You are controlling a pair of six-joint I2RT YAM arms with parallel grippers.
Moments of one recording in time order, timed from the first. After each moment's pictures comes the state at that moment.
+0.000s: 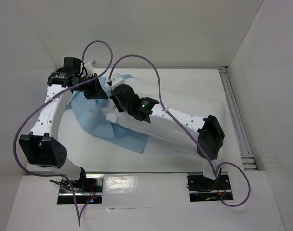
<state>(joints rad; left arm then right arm) -0.04 1.55 1.63 -1.03 0.51 -0.27 1.01 1.85 1.65 -0.31 0.37 0.13</state>
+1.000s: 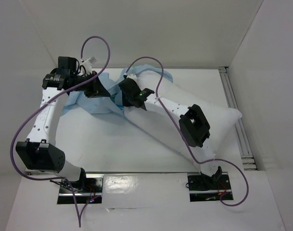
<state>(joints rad) -0.02 1.49 1.63 -1.00 0.70 -0.27 0.81 2.15 1.87 -0.45 0.28 0.55</state>
